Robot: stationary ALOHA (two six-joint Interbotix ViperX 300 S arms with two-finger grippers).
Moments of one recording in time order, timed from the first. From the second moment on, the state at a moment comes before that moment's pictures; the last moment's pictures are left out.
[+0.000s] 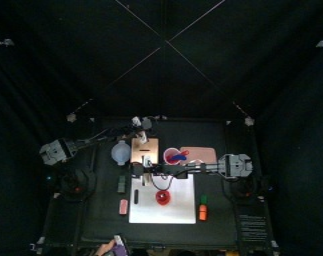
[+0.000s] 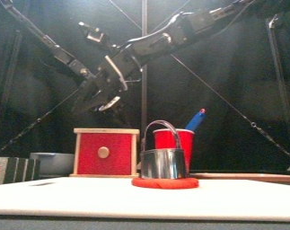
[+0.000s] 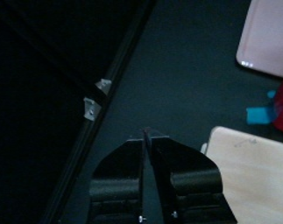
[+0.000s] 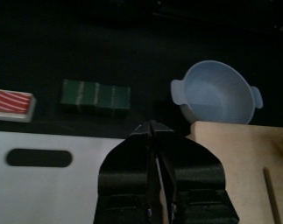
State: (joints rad) left arm 0.60 -0.01 0.48 -0.13 0.08 0.42; right arm -0.05 0.20 0.25 -0.21 0.03 0.02
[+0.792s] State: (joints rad) left arm -0.12 -0.14 0.97 -0.35 -0.90 0.40; right arm -0.02 -0.18 0.89 -0.03 -0.44 0.02
